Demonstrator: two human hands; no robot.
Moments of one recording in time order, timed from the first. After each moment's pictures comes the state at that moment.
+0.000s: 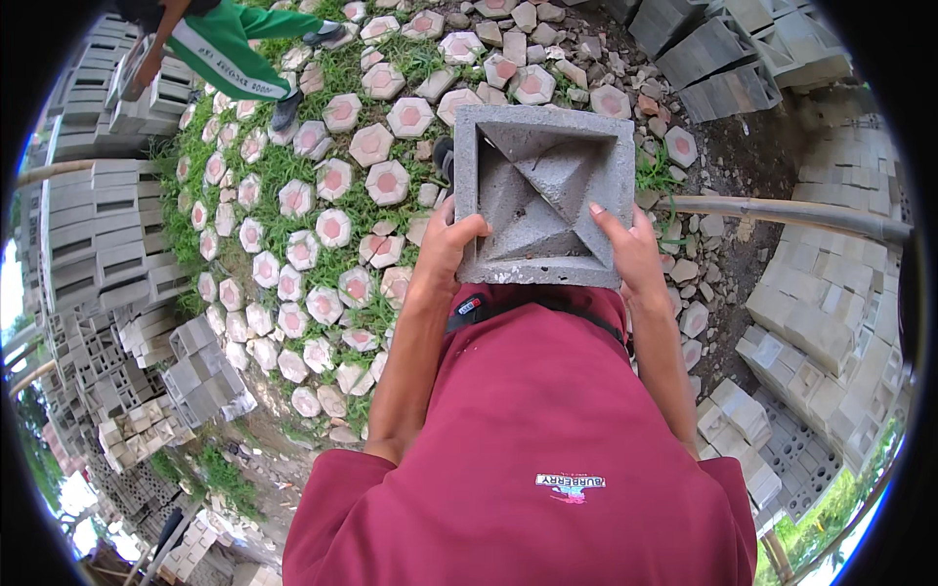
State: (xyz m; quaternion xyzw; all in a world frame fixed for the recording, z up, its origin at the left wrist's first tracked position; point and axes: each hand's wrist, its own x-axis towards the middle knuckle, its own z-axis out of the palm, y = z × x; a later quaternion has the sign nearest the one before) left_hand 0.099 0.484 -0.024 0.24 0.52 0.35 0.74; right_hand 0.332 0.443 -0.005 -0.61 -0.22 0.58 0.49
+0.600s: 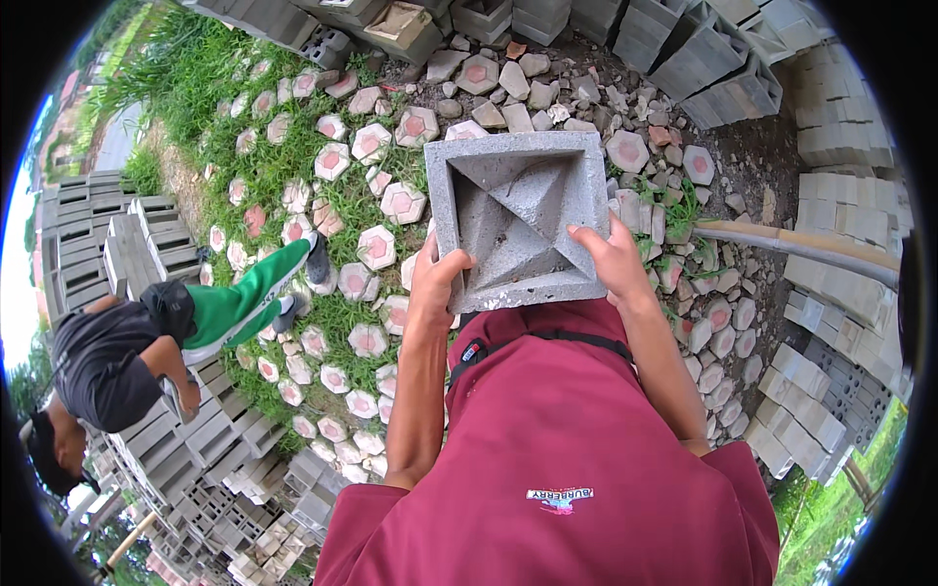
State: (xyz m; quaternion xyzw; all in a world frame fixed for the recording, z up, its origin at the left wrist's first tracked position) left_hand 0.046 0.959 -0.005 0.34 0.52 0.28 0.74; right_hand 0.266 0.867 -0.016 -0.61 -0.17 0.54 0.55
